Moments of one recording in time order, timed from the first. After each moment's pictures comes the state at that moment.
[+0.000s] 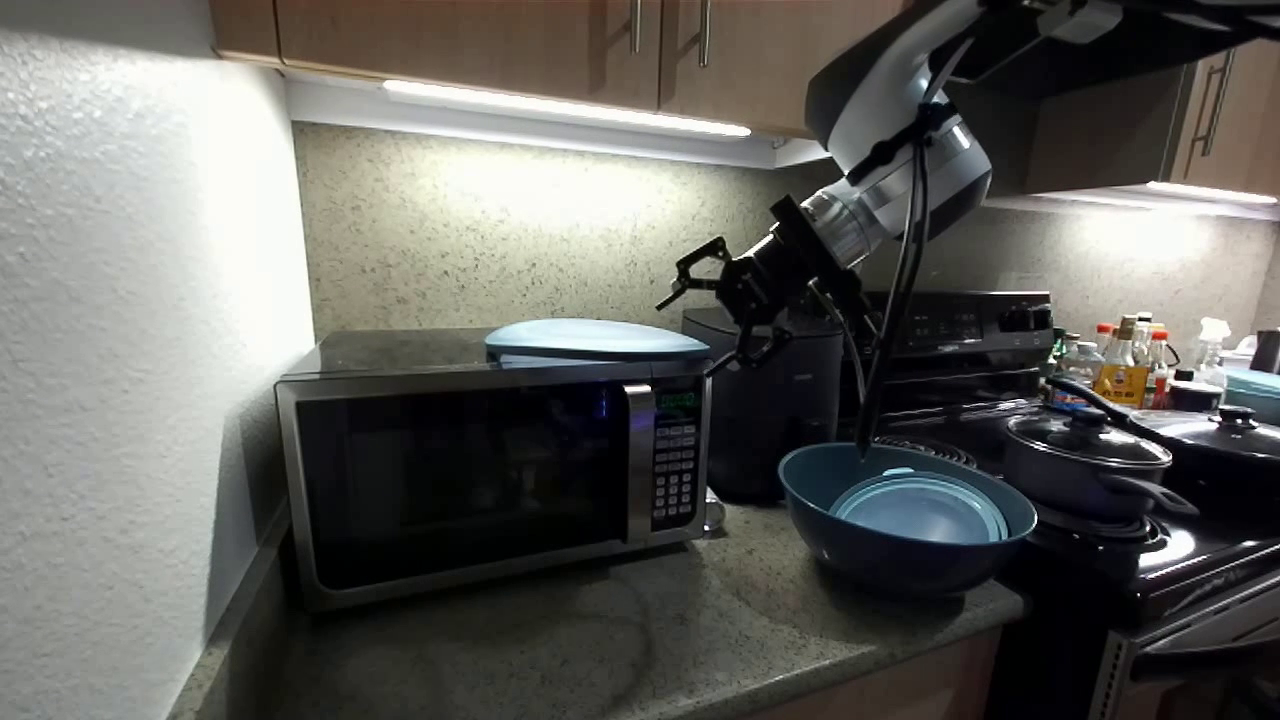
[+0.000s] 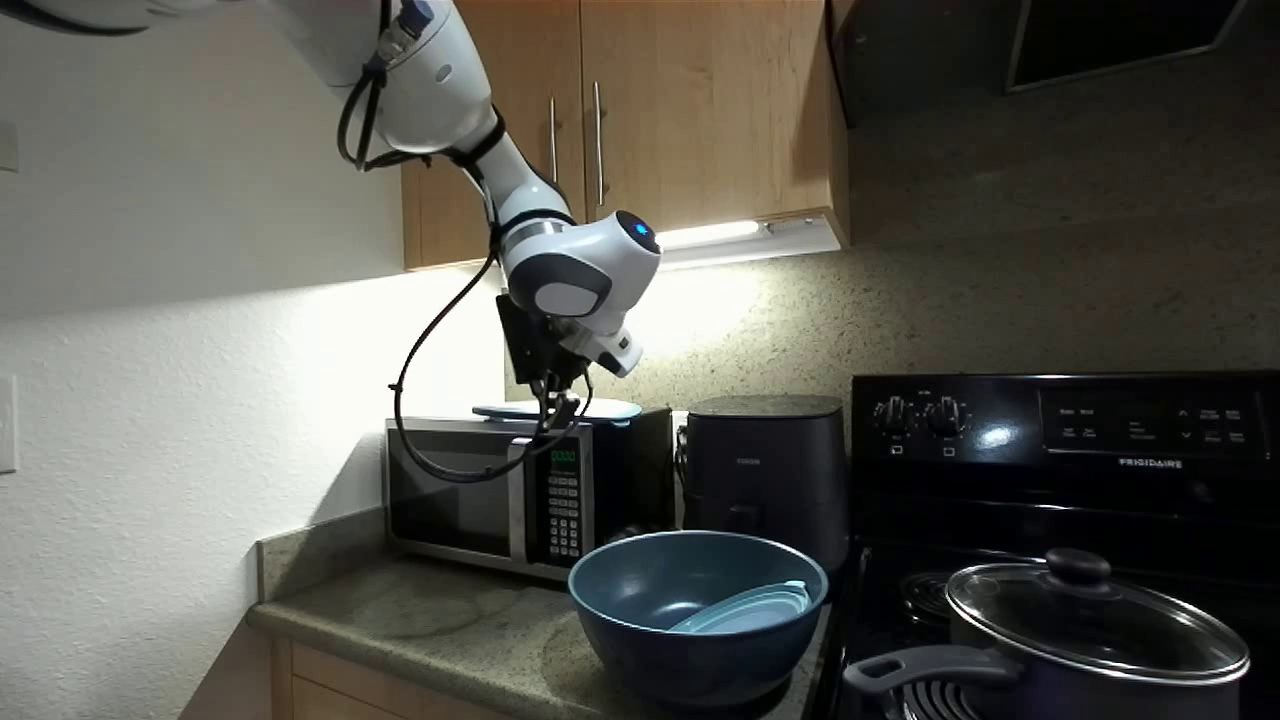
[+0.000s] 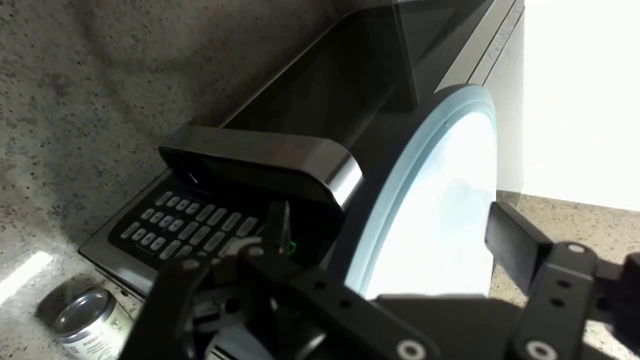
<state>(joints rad) 0.04 0.17 0.04 -1.89 1.08 2.29 0.00</state>
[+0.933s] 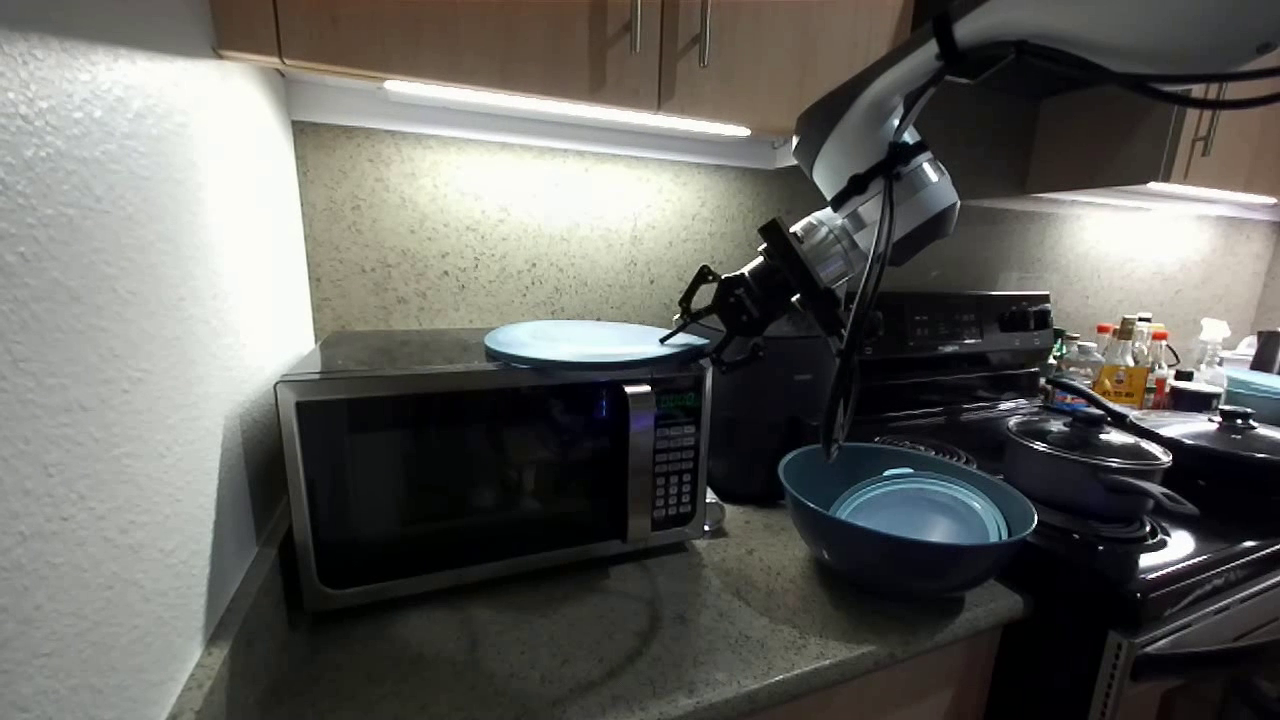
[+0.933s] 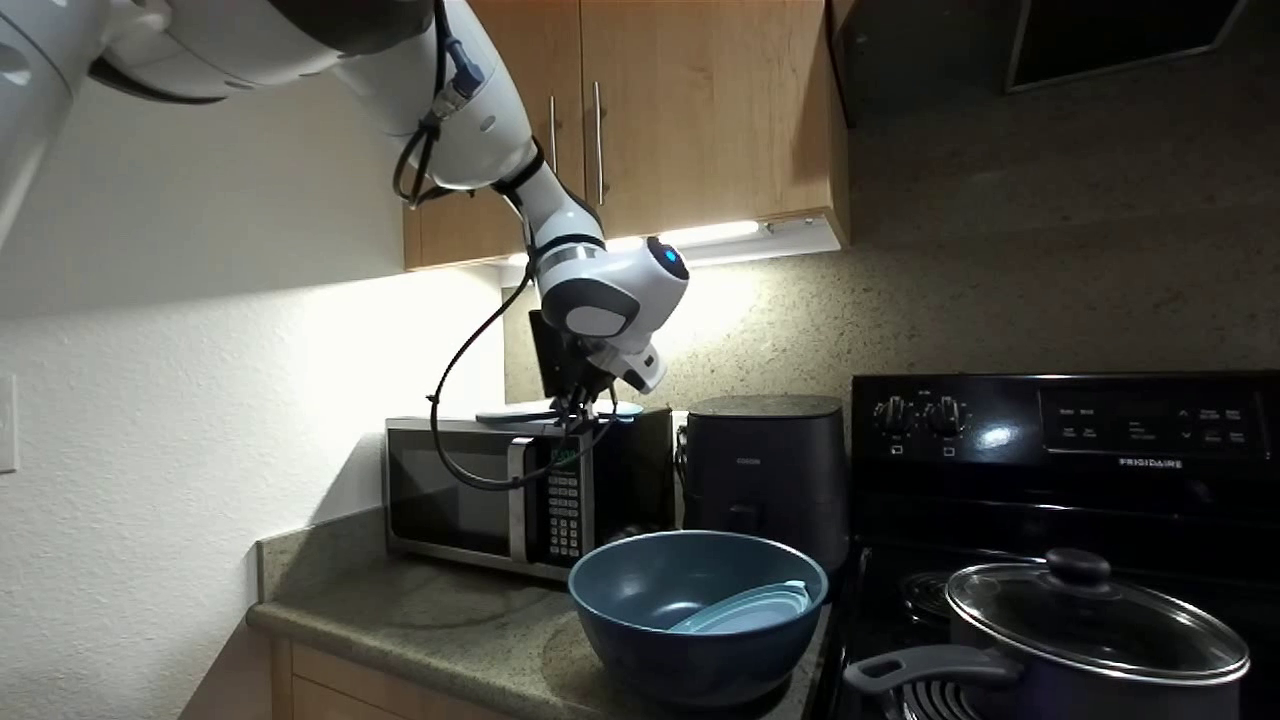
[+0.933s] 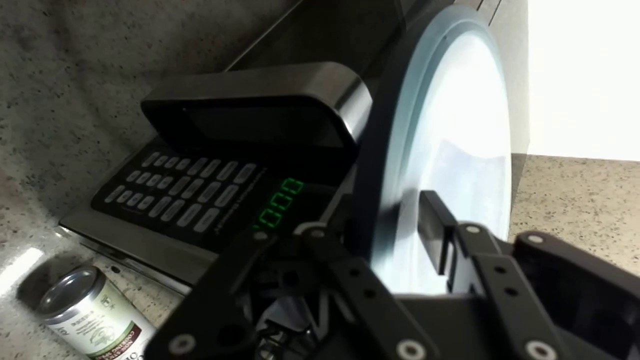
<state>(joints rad) 0.01 0.30 0.03 -1.77 1.13 2.28 -0.01</state>
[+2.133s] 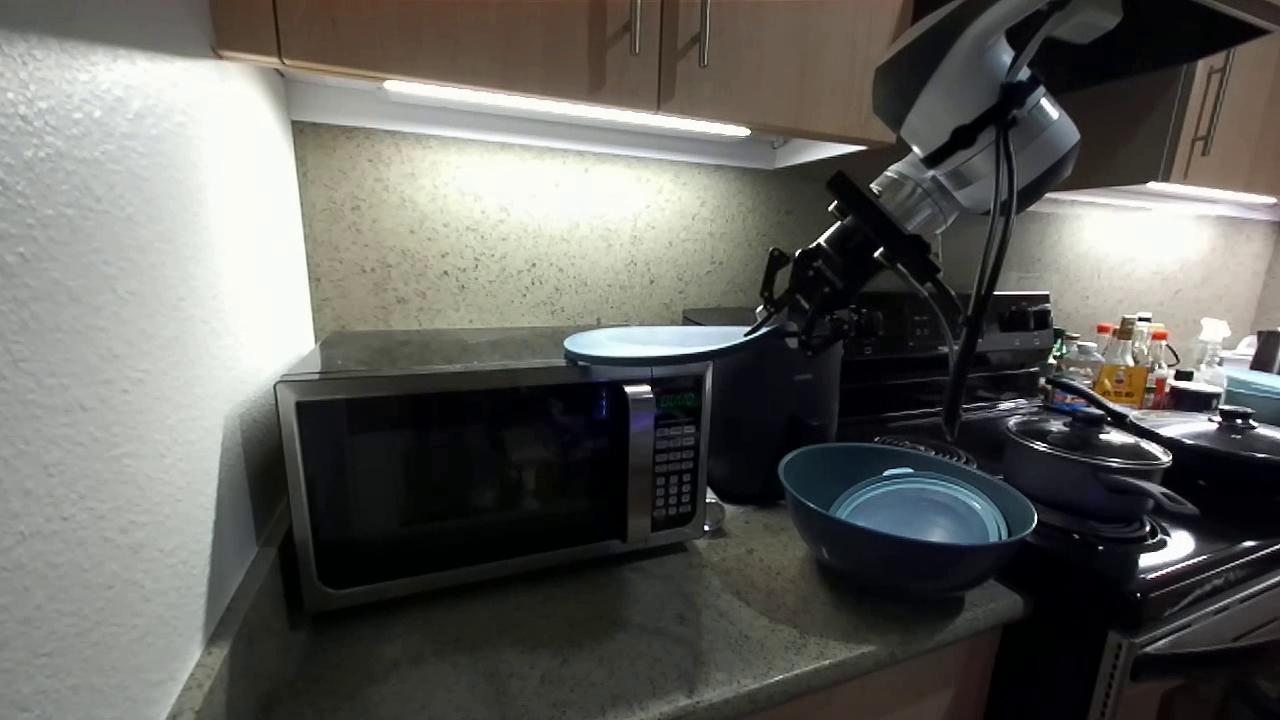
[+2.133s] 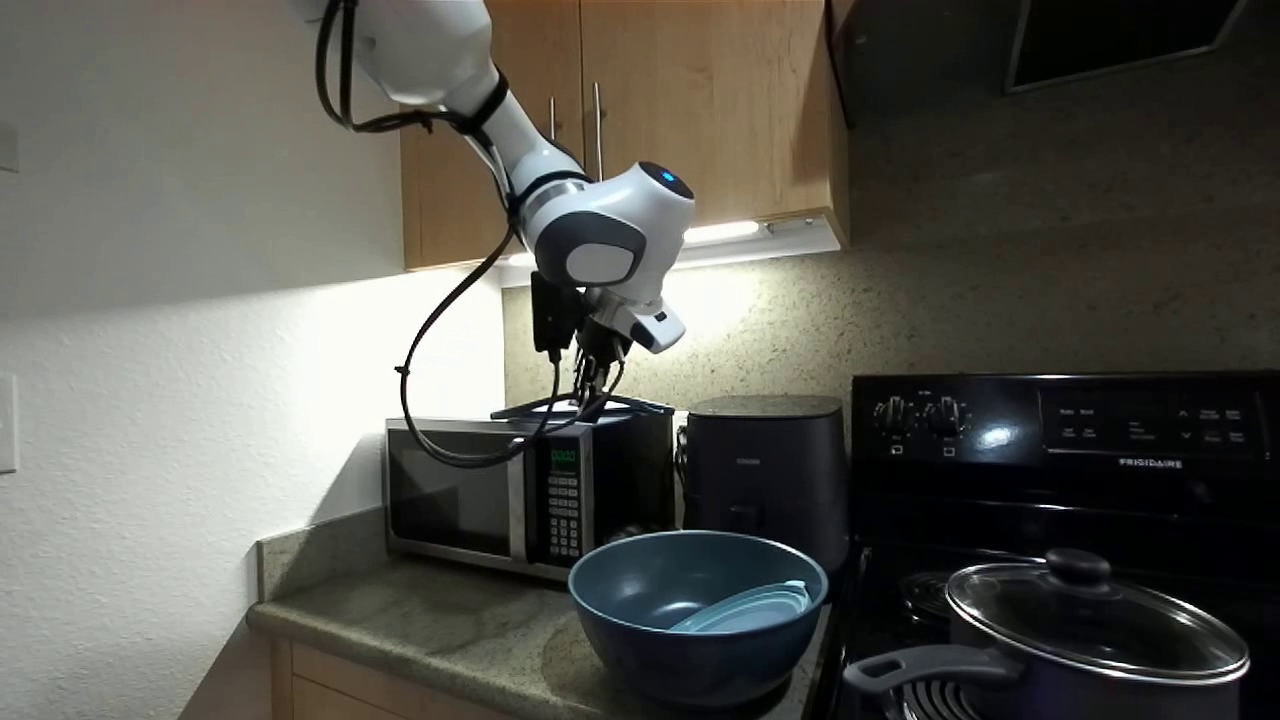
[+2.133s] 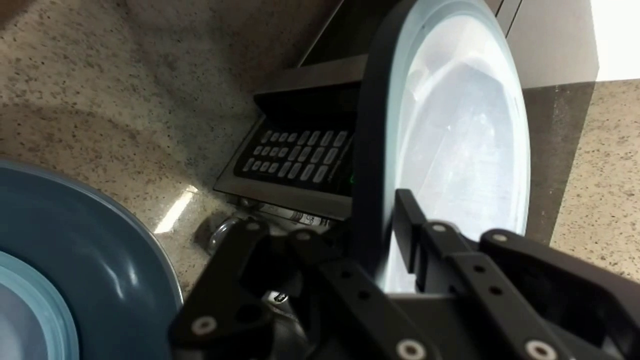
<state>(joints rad) 0.02 0.05 -0.05 -2.00 0.91 2.31 0.28</state>
